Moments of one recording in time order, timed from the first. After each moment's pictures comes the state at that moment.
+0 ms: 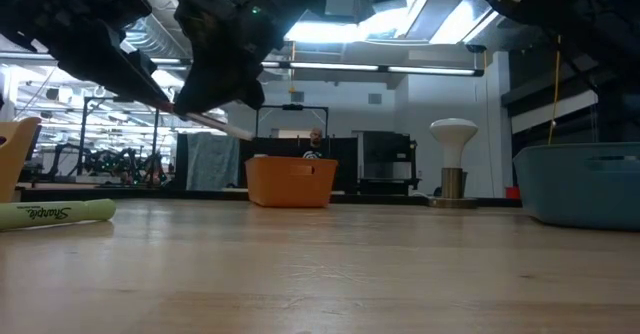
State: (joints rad) left arm -0.29 0.74 0.36 -0.24 -0.33 -0.22; right arm 0.00 2.41 2.35 -0.82 -0.16 0.04
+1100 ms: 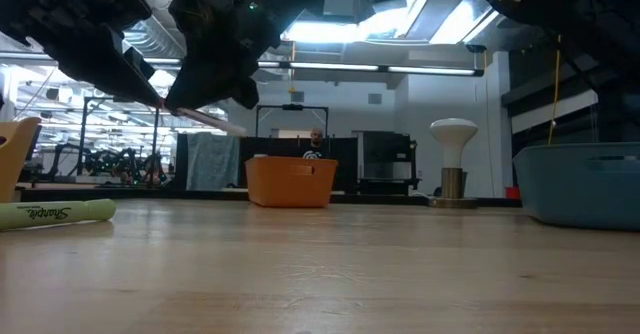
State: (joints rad) left arm -0.29 0.74 0.36 -0.24 -0.28 -0.27; right arm 0.00 2.41 2.35 -0.79 -0.18 0.03
